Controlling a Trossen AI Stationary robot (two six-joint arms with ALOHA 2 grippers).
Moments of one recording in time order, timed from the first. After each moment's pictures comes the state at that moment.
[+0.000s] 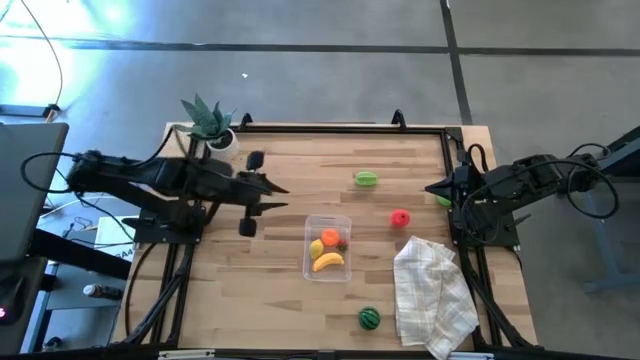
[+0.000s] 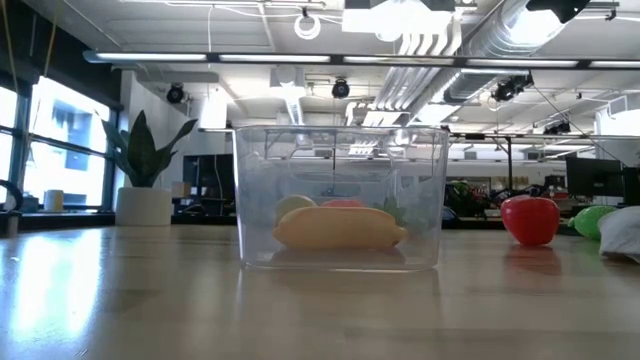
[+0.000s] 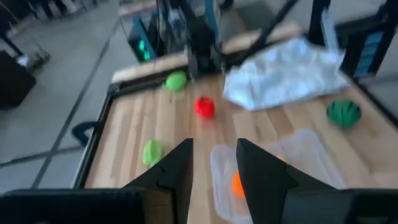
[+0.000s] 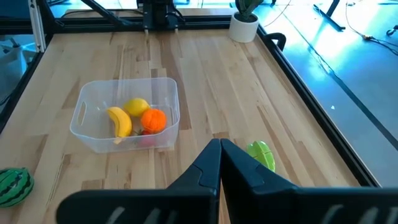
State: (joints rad) left arm -0.05 1.07 1.14 -0.50 -0.21 0.19; right arm 0.33 0.59 0.97 -0.95 0.46 0.20
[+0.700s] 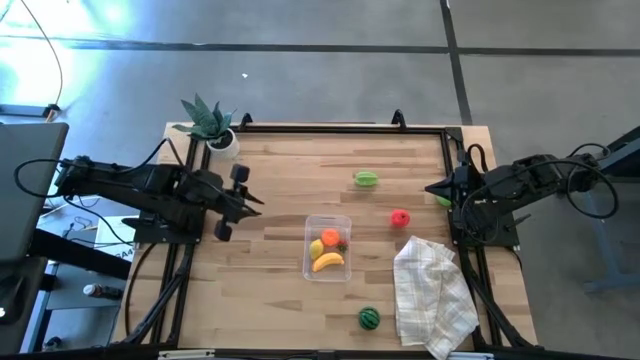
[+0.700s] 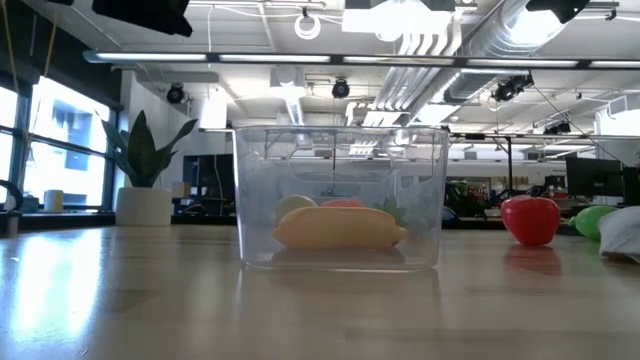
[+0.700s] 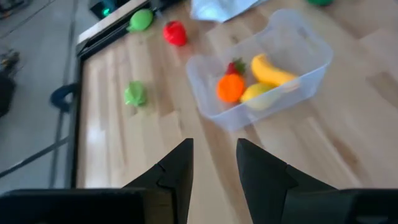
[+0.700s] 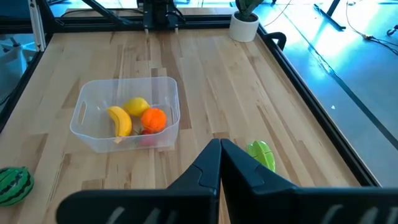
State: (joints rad) left arm -0.03 0.84 0.85 -0.66 -0.15 0.42; right arm 0.33 0.59 0.97 -0.95 0.46 0.20
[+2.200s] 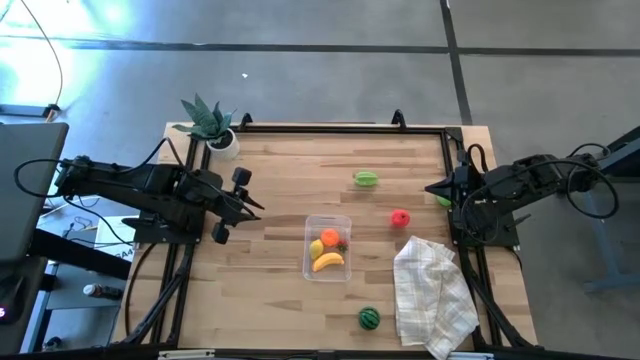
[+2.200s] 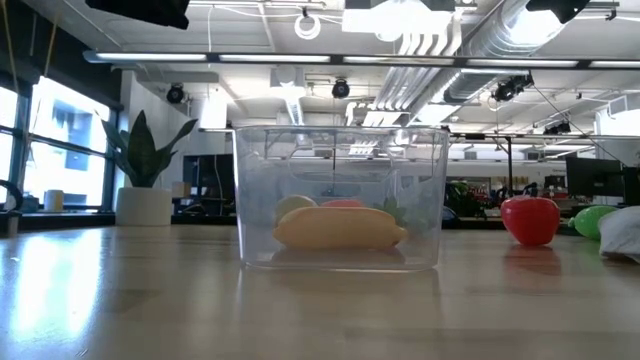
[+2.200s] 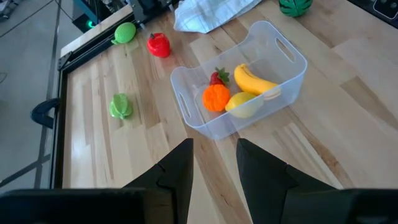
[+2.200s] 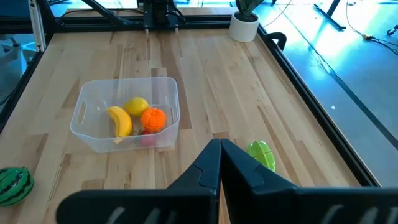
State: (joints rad) left arm -0.03 0.84 0.85 -0.65 -0.07 0.44; right arm 0.33 0.59 0.97 -0.95 0.46 0.20
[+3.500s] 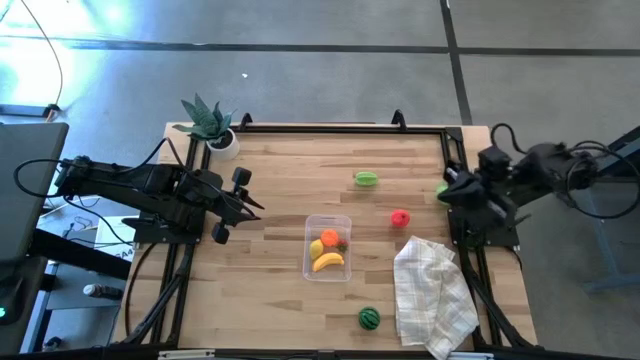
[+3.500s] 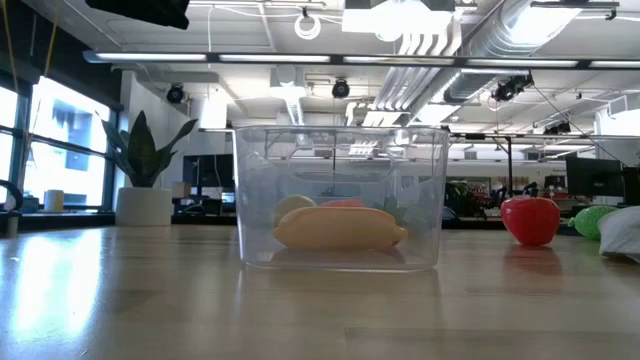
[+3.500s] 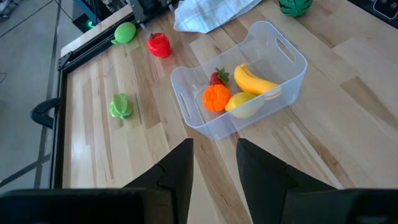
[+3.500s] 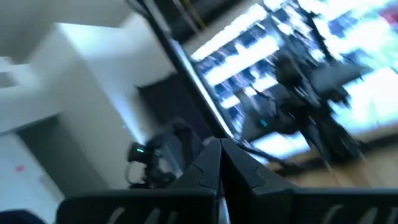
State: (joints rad) left arm -0.03 0.84 0.86 -0.65 -0.07 0.44; right arm 0.36 0.61 0.97 -0.14 0.06 0.51
